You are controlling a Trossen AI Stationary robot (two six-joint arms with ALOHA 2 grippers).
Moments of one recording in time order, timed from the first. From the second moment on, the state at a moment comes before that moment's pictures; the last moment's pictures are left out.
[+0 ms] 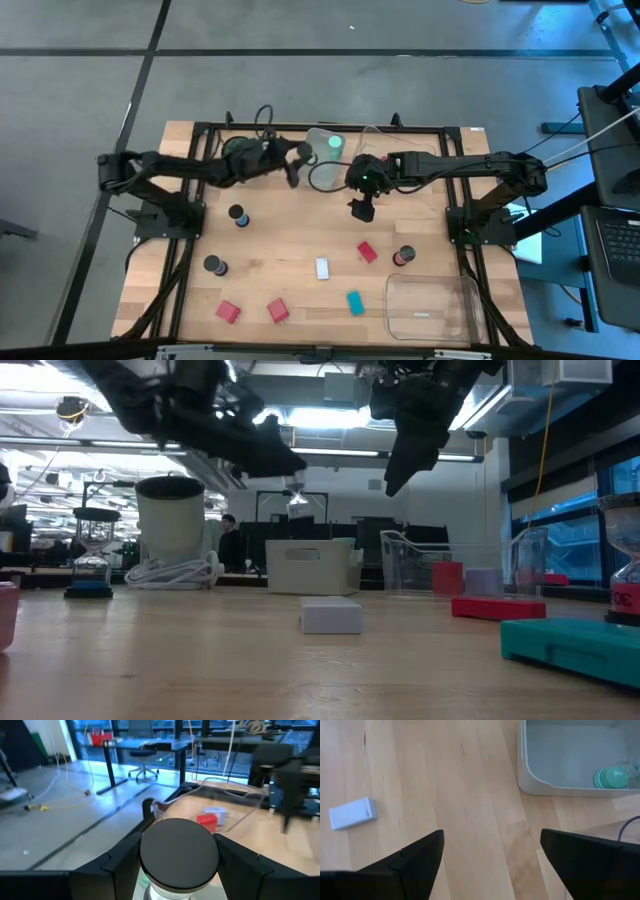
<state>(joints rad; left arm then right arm) 0.36 1.40 0.63 0.62 -0.15 -0.01 -0.08 1.54 1.22 -0.71 0.04 0.12</state>
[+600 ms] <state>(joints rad) 0.50 1.81 0.86 0.62 -0.18 -0.08 -0.08 1.54 1.22 -0.71 0.06 0.12</state>
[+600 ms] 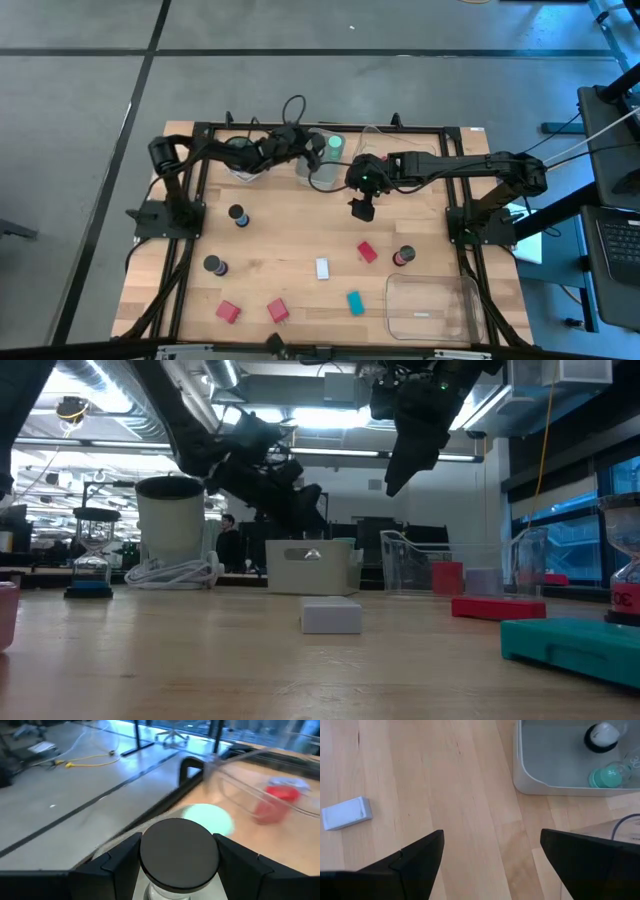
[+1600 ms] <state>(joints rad) 0.52 1.84 0.87 0.63 -0.15 -0.13 -0.08 1.54 1.22 -0.71 0.06 0.09</state>
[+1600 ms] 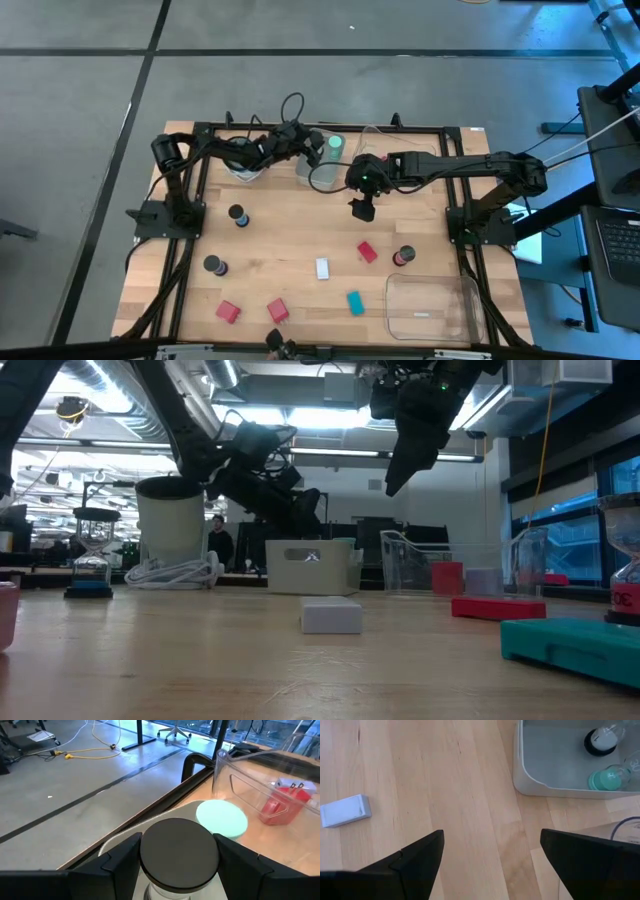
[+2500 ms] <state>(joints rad) 0.52 1.87 0.86 0.68 -0.17 -0.12 -0.08 1.54 1.22 -0.71 0.06 0.10</state>
